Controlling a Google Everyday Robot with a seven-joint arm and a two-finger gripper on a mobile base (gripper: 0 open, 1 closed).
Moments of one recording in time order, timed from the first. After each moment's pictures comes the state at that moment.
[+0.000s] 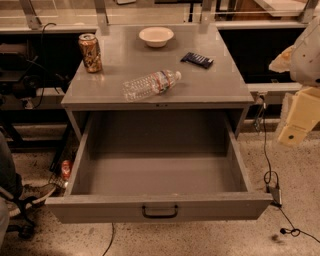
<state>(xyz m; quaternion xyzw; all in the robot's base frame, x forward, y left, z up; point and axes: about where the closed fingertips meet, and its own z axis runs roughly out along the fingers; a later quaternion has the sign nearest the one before) 0.438 -0.216 0.978 -0.60 0.78 -0.04 0.16</state>
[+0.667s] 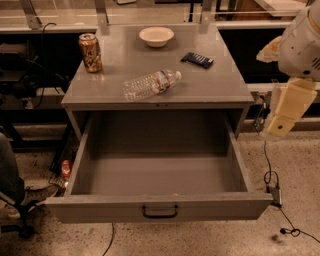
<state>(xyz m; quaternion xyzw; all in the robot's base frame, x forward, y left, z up) 0.457 -0.201 0.985 -0.63 0.75 -0.04 0.19</state>
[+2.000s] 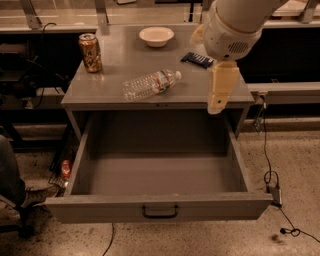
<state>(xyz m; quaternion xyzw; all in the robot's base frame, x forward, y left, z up) 0.544 -0.103 0.977 -0.74 0.64 -0.08 0.20</state>
